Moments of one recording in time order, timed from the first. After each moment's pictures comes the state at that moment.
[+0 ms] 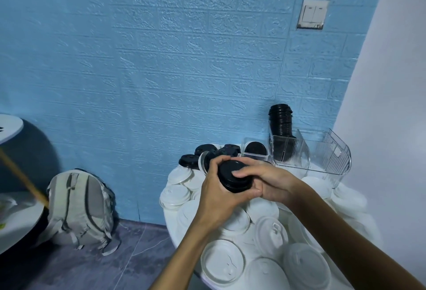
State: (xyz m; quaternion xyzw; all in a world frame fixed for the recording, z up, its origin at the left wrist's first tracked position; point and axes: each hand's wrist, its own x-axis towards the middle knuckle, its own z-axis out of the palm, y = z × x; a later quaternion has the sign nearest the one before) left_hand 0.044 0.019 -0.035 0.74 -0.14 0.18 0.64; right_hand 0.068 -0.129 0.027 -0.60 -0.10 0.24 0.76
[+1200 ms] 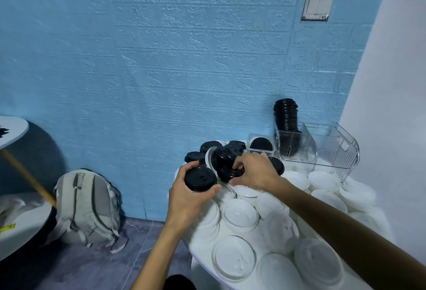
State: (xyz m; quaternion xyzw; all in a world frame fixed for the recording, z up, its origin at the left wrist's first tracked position) left_hand 0.053 0.096 -0.062 0.75 -0.04 0.21 0.63; right_hand 0.131 -0.111 -0.014 -0.98 -0.14 -0.10 0.08
